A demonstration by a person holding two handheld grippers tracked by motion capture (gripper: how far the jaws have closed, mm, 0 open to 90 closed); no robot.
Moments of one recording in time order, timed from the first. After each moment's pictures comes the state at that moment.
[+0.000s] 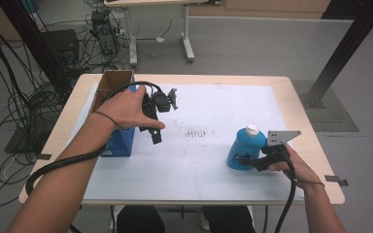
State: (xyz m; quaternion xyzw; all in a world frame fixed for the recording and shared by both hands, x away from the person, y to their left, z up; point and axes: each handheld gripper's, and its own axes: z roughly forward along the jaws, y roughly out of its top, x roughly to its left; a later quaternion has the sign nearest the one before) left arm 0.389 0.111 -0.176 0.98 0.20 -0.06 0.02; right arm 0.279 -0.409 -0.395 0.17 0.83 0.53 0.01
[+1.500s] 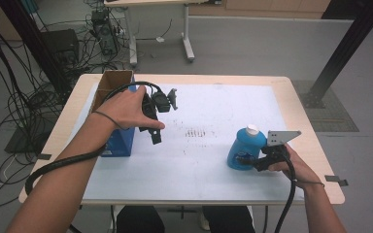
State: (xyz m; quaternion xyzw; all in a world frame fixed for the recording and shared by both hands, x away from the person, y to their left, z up) left arm 0.390 0.110 -0.176 0.98 0.20 -0.06 0.01; right arm 0.278 -0.409 -0.395 0.17 0.83 0.53 0.01
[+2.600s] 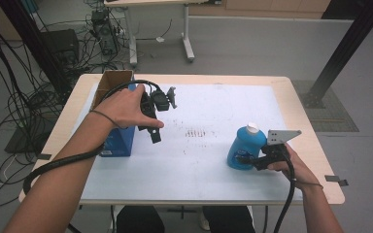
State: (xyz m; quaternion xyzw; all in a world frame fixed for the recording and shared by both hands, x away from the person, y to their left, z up) left arm 0.388 0.116 -0.170 0.98 0.20 -0.06 0.02; right arm 0.276 -0.407 -0.393 0.19 0.83 0.53 0.01
